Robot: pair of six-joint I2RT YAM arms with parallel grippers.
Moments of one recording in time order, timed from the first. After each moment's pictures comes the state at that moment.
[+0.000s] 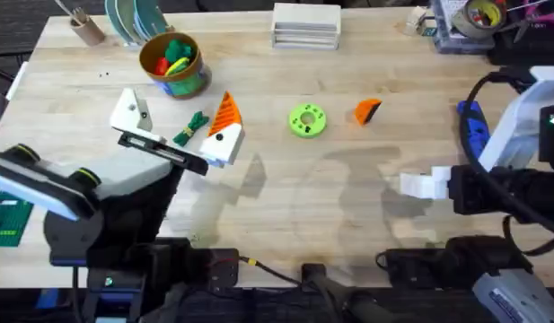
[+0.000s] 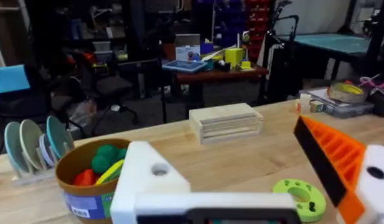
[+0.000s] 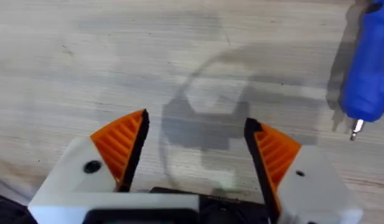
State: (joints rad) left arm 0.00 0.00 0.06 0.13 0.35 -0.05; right arm 0.01 0.60 0.64 -1.18 -0.15 0.01
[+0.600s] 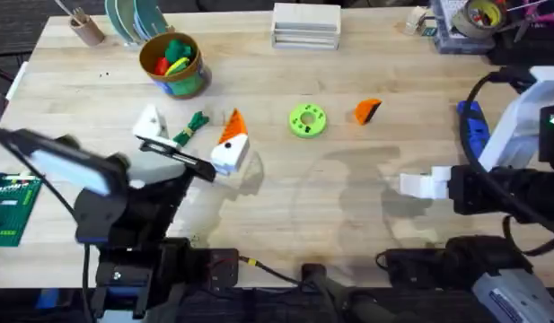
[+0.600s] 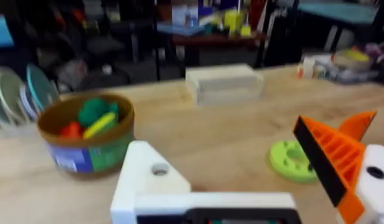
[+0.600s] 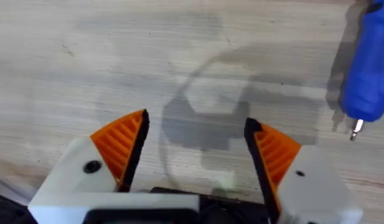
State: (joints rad) left arm 0.00 0.00 0.01 0.01 0.35 -0.05; right arm 0.01 0.60 0.64 -1.18 -0.15 0.01
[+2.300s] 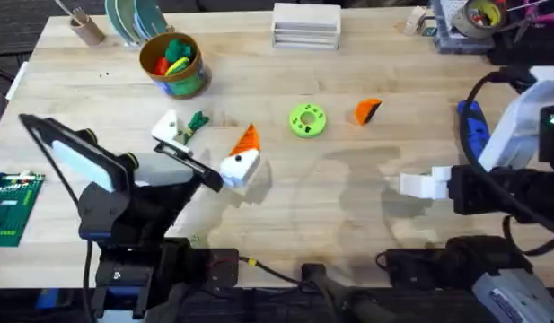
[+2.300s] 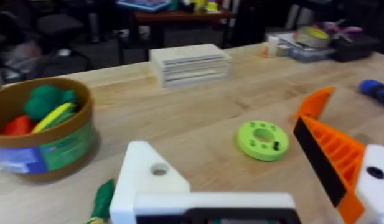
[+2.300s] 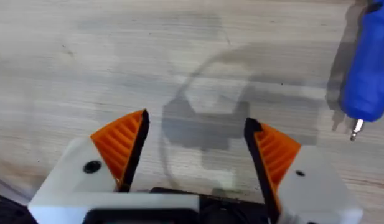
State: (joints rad) left arm 0.00 0.01 0.01 -0.05 0.51 -0.05; right arm 0.01 0.60 0.64 -1.18 -0.15 0.01
